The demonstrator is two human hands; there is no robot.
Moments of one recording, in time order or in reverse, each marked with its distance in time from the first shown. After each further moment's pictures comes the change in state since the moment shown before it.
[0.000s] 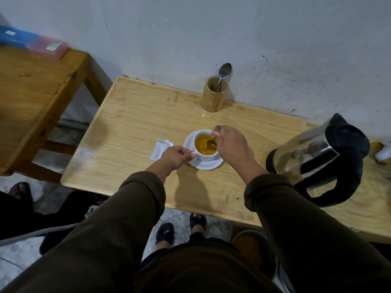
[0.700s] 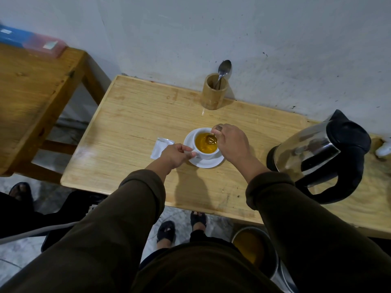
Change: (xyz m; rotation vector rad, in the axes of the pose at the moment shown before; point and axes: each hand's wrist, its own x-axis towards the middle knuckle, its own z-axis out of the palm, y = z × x) left_hand -0.002 0.003 -0.002 0.027 -0.012 -0.002; right_hand 0.001 0.006 0.004 0.021 0.035 -0.036
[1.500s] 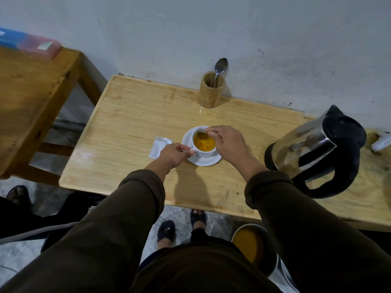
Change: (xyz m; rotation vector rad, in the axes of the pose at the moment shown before) left_hand -0.007 0.004 0.003 0.027 0.031 -0.019; right_hand -0.011 -0.003 -0.002 0.147 -0.019 -0.033
